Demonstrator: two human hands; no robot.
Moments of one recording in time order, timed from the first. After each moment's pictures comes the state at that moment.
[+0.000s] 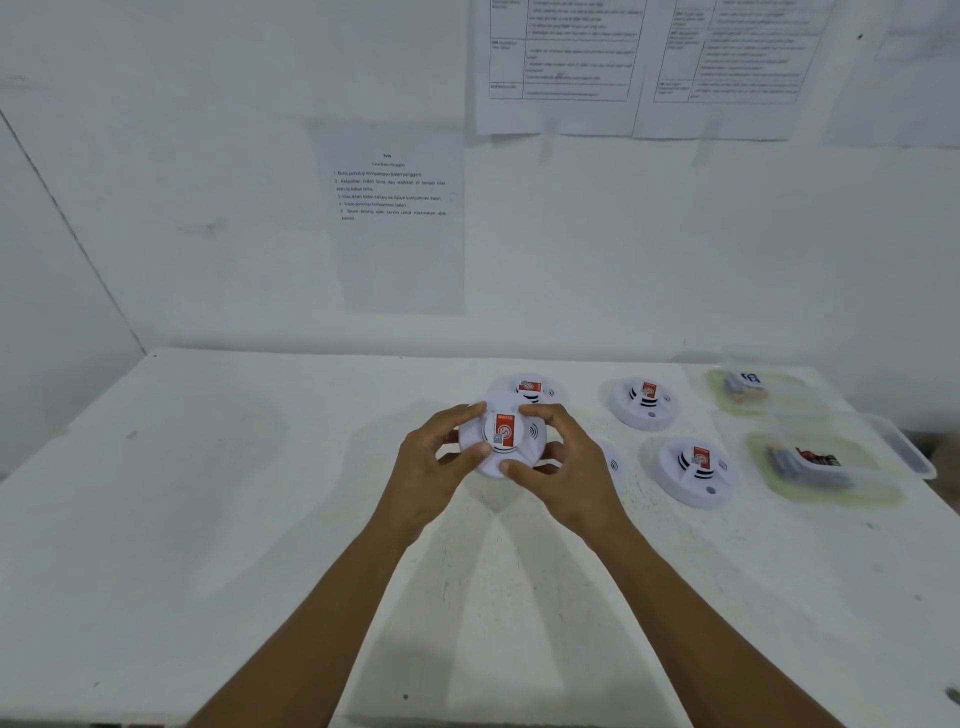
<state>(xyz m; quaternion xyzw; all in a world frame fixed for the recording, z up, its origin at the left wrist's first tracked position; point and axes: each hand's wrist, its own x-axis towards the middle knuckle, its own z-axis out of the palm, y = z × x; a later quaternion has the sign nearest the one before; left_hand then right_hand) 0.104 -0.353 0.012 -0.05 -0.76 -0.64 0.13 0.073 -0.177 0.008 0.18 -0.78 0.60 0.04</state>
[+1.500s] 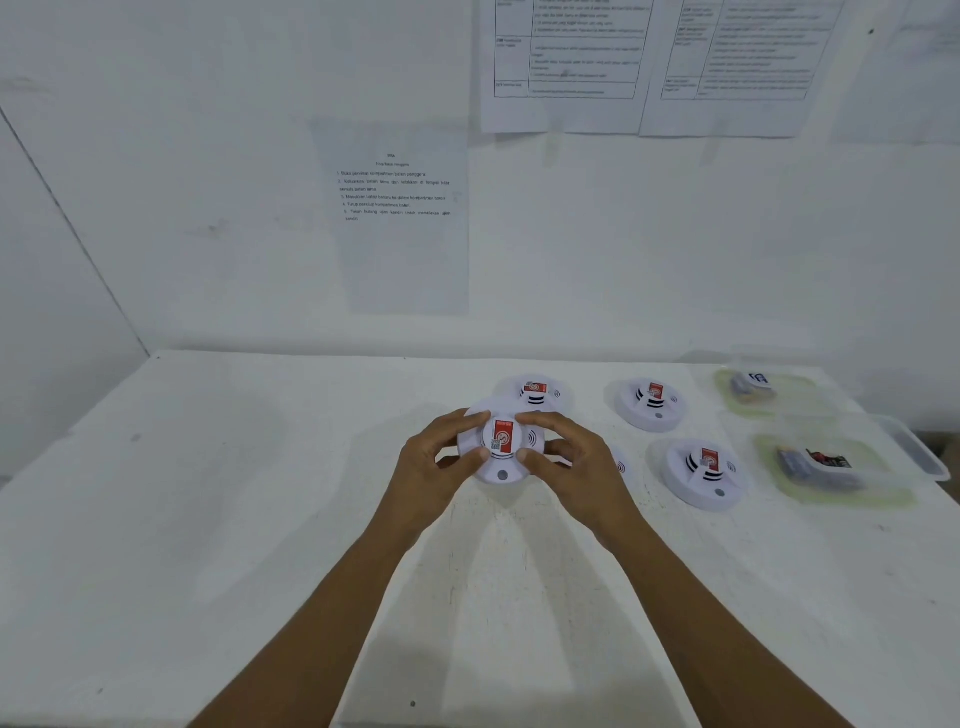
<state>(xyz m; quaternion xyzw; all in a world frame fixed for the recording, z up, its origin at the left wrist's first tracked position) 0.101 -0.361 0.005 -0.05 -0.75 -0.65 0.12 0.063 -0.172 0.008 0.17 -0.78 0.60 0.01</state>
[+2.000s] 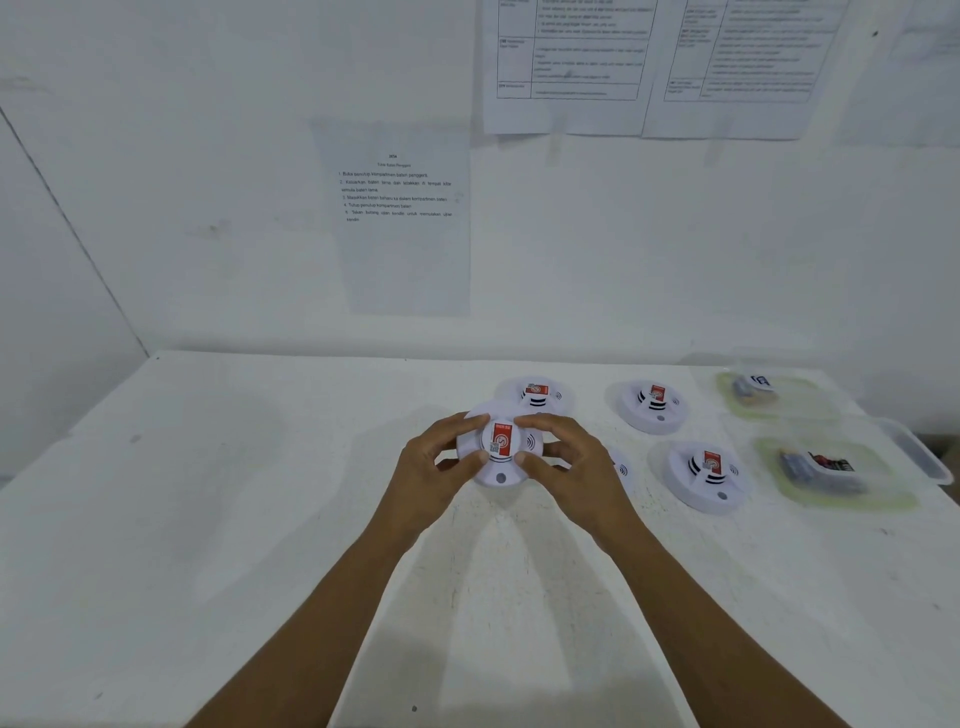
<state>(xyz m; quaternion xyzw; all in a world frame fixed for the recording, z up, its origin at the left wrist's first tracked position) 0.096 -0.366 0.001 -0.04 -0.76 -0.64 0.11 0.062 -0.178 0.006 0.17 -0.79 0.58 0.02</state>
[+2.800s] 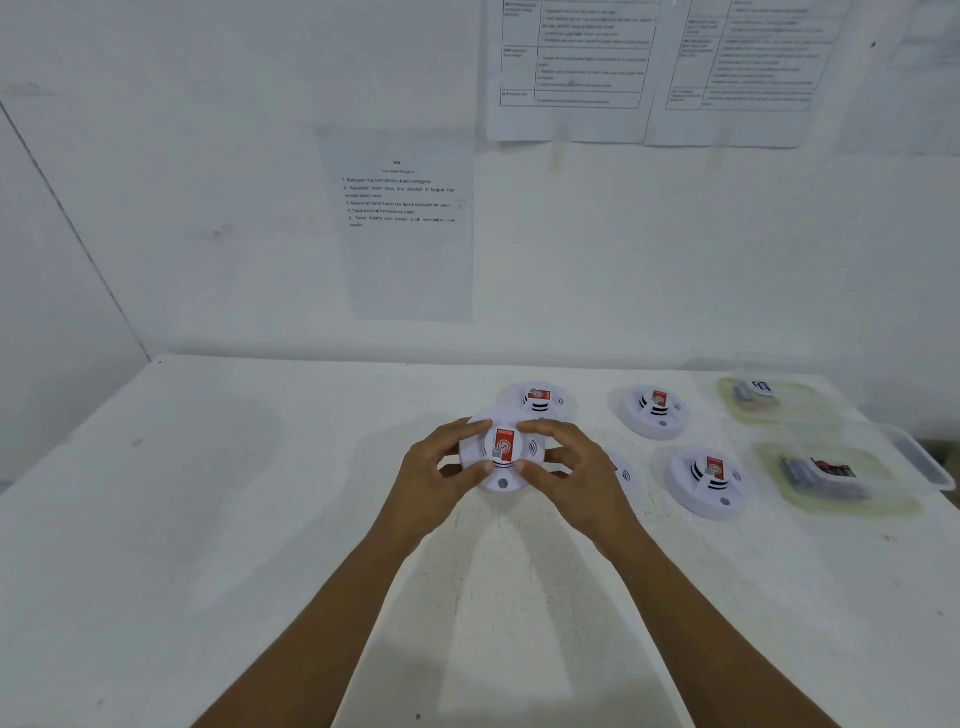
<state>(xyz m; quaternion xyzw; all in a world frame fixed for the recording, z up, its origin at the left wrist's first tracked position) 0.095 -0.368 -0.001 -0.06 -0.76 -0.64 0.12 0.061 -0.180 0.004 0.16 -0.80 0.58 0.02</state>
